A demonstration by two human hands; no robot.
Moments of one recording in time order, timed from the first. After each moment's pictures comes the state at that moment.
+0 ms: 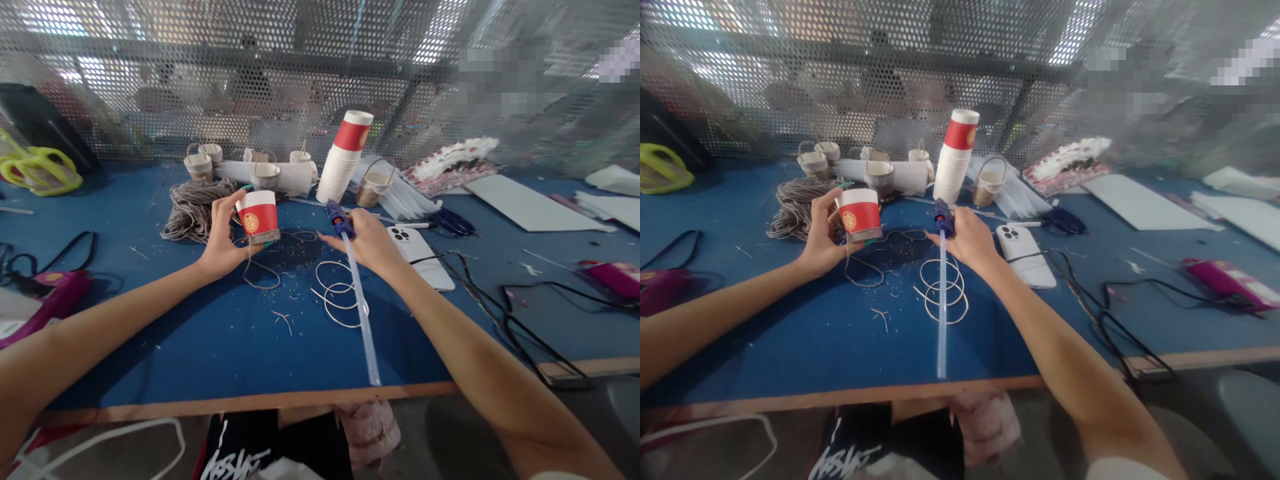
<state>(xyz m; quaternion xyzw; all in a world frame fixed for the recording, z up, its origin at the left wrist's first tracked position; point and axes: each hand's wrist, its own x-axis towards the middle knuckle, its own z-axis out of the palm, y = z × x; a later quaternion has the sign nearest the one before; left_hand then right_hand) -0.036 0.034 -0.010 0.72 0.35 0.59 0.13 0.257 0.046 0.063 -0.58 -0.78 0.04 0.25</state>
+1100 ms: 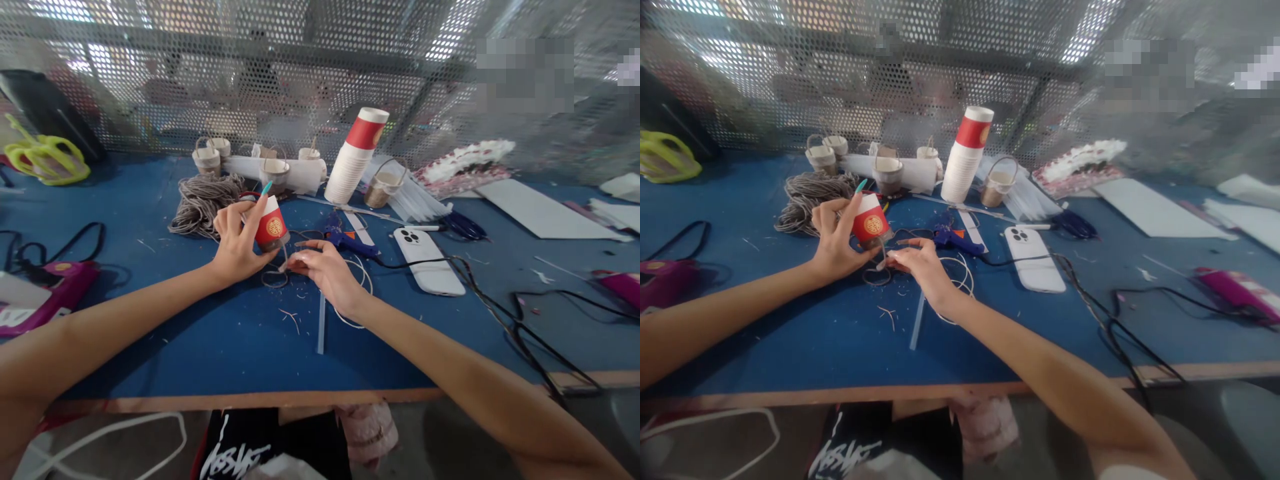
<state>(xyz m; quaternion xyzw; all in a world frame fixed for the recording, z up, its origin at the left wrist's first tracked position) -0.011 0.003 0.001 0.72 0.48 0.46 -0.22 0.182 -0.022 0.038 -0.39 -0.47 0.67 0.42</state>
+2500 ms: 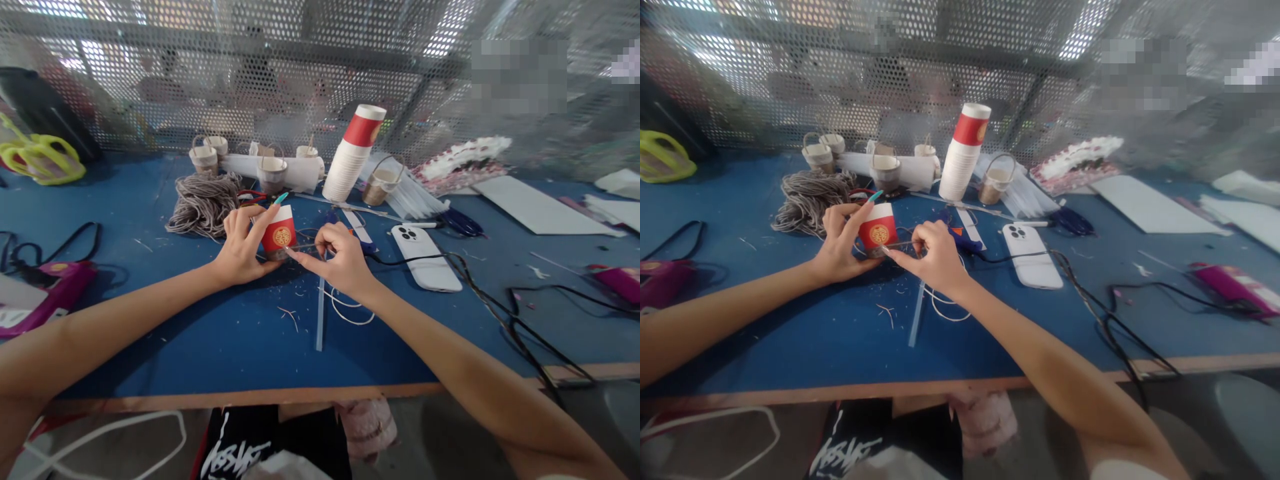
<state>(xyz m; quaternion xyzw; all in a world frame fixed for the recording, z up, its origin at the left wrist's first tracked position) -0.012 0.002 0.004 0.79 0.38 0.45 -0.19 0.203 -0.002 0.054 -0.40 -0.81 0.18 0.40</state>
